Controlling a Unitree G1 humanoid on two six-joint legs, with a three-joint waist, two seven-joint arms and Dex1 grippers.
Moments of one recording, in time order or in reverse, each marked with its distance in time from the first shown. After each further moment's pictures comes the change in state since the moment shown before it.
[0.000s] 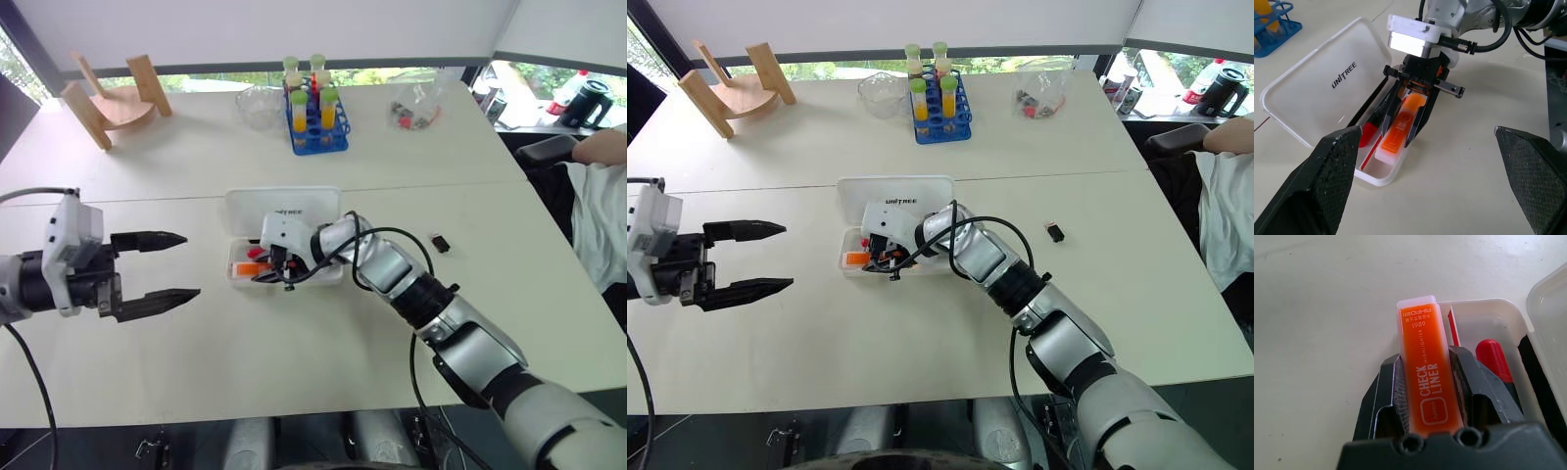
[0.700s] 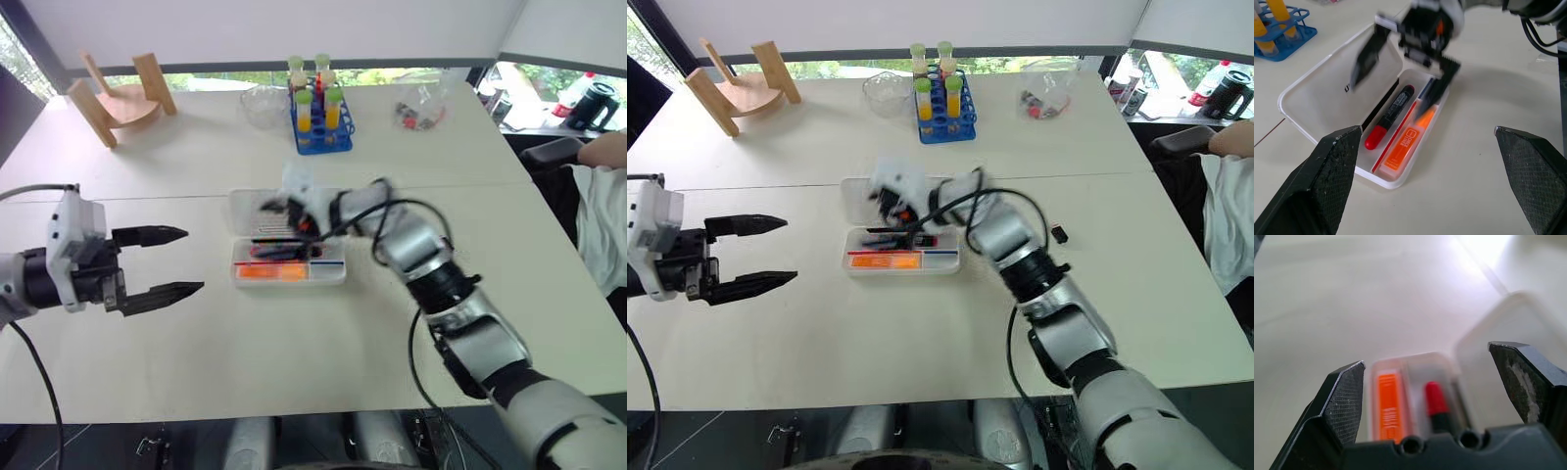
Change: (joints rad) left arm -0.029 -0.027 -0.029 -0.017 -0.010 -0.003 0.045; right arm 0.002 -0.132 -0.332 -0.338 0.096 0.298 0.006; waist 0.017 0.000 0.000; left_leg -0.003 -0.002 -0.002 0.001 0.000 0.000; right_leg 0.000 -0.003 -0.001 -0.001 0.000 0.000
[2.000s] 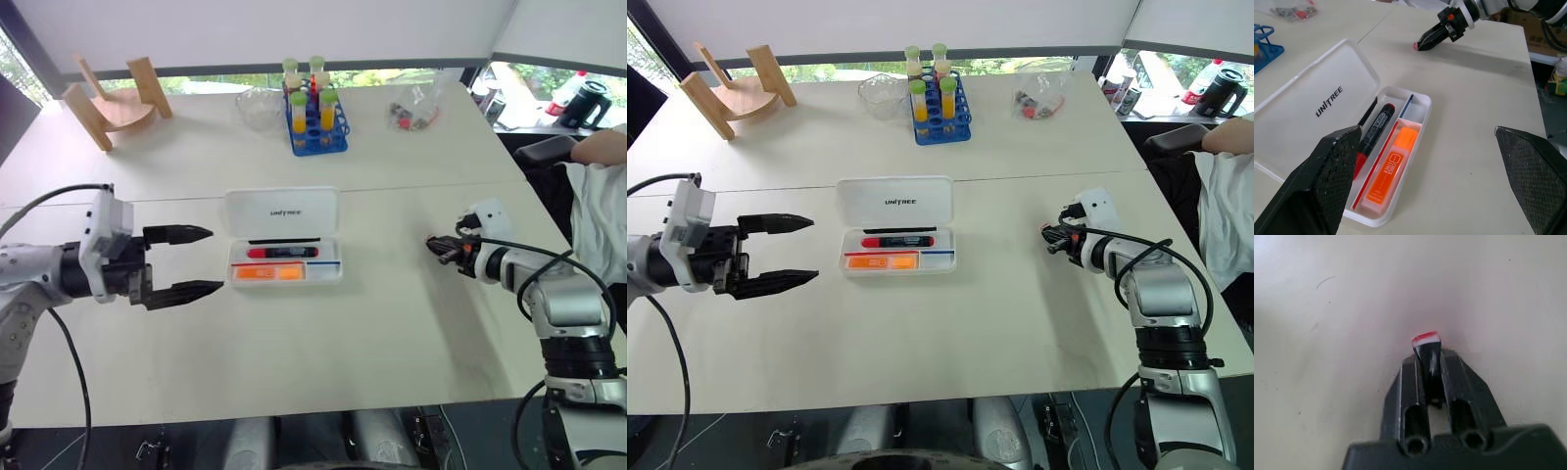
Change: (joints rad) left arm -0.111 -0.037 -0.144 0.101 0.029 -0.067 -0.049; right arm 0.492 -0.321 -0.379 0.003 0.083 0.173 -0.298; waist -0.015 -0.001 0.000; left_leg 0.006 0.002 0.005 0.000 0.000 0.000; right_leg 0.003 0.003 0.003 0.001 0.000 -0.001
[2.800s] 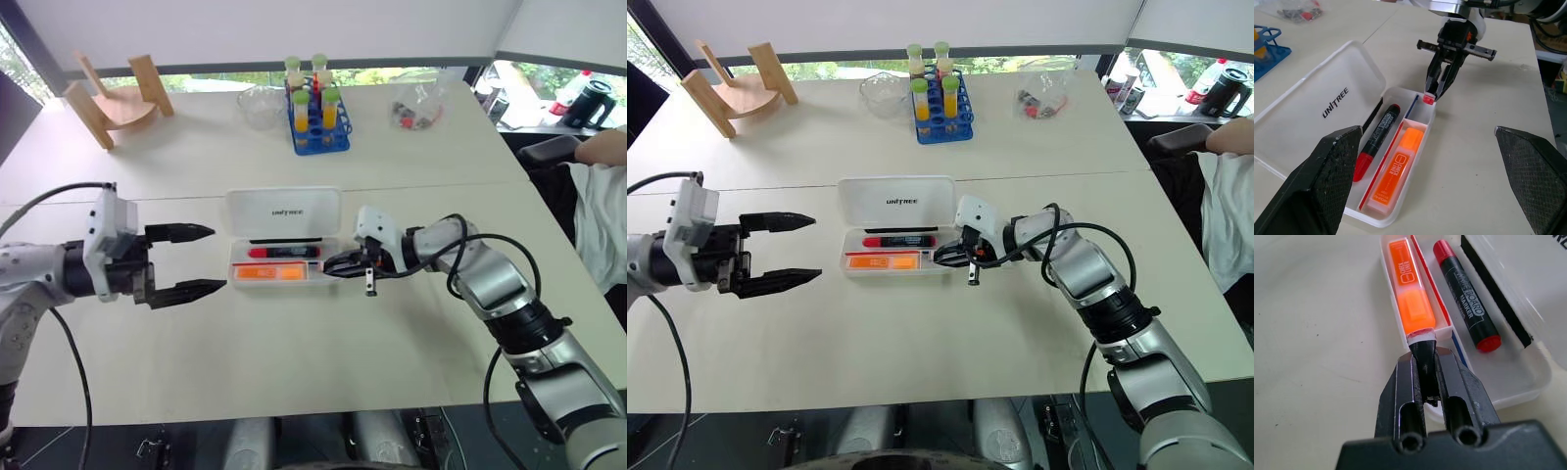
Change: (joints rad) left arm 0.014 0.000 -0.002 -0.041 0.003 0.007 0.040; right arm -0.237 0.048 0.481 -0.068 0.000 -0.316 0.422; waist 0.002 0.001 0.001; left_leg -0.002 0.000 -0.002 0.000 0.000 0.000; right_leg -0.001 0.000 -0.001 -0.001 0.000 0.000
